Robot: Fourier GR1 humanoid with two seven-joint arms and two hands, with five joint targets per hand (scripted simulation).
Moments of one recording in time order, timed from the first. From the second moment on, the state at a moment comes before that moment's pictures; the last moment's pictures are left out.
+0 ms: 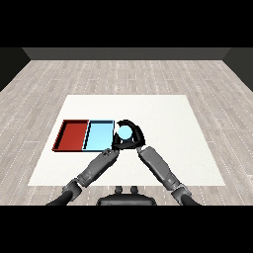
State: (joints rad) left arm -0.59 0.01 -0.63 -0.93 0.45 0.65 -0.37; right arm -0.52 -0.01 0.46 -1.26 -0.21 -0.36 -0.25
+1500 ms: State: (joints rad) left arm -0.57 0.11 -0.39 -0.93 0.35 0.61 -0.35; right arm -0.24 -0.14 0.10 -1.70 -0.41 -0.20 -0.22
